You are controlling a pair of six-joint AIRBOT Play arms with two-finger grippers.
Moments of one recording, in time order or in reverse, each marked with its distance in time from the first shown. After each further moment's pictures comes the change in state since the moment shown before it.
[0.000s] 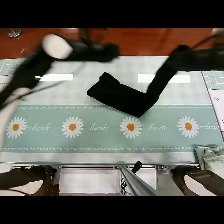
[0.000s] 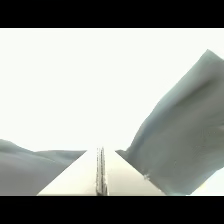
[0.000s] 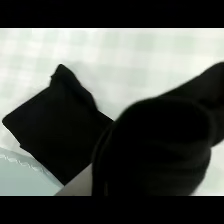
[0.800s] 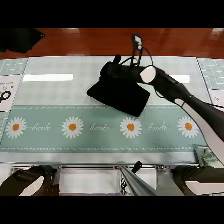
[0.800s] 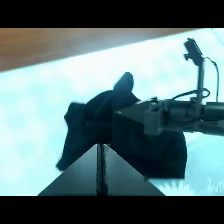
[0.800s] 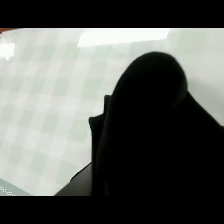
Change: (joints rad) left arm 0.232 0.443 -0.003 0.219 -0.421 -0.001; right arm 0.383 -0.441 0.000 0.251 -0.640 0.070
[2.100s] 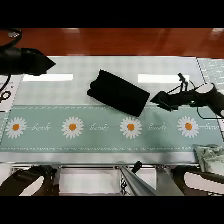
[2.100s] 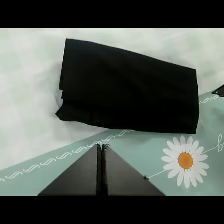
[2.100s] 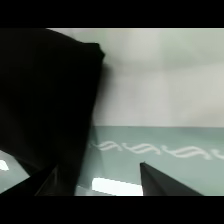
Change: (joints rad) left arm -0.008 0.003 -0.145 0.023 -0.076 -0.011; right arm -0.616 0.179 -0.488 0.160 0.556 -0.278
